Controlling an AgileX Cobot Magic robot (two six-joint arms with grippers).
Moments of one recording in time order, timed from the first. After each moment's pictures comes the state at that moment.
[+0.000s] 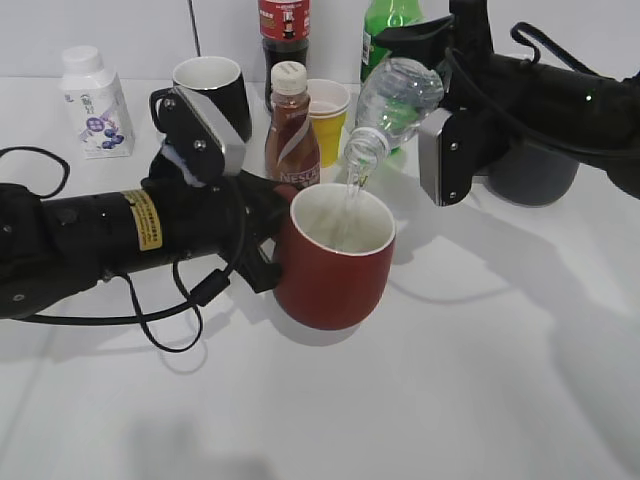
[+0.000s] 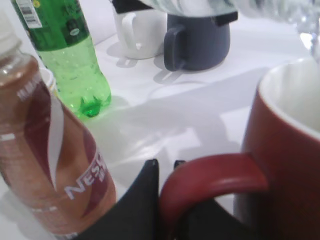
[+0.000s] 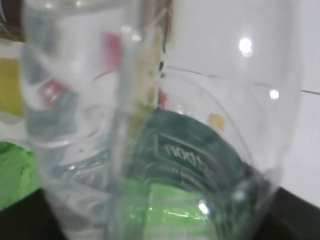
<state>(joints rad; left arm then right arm) -0.56 1.79 -0.70 0.56 -0.77 -0.14 0.30 1.80 -0.89 -0.72 -0.91 -1.23</state>
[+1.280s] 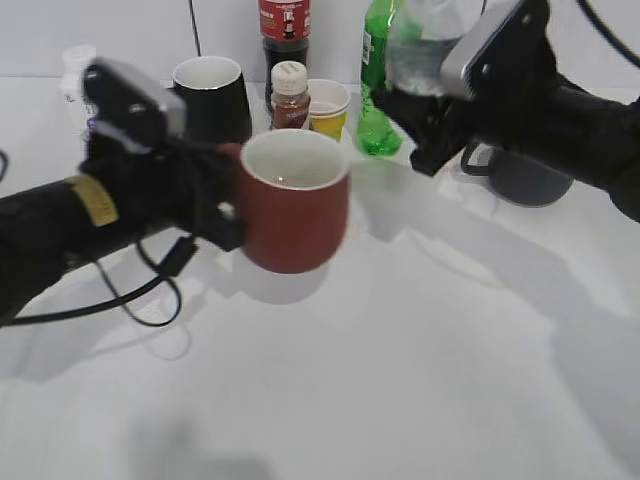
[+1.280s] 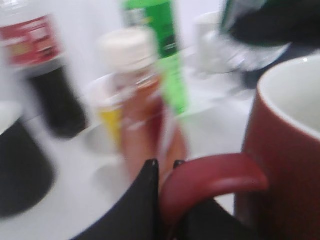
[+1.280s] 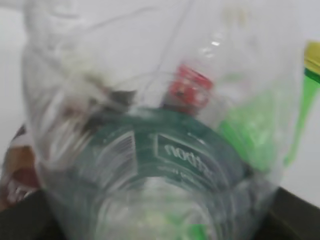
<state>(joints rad) -0.56 1.68 -0.61 0.19 -0.79 0.03 0.30 1.80 -0.83 -0.62 -0.95 -0.03</state>
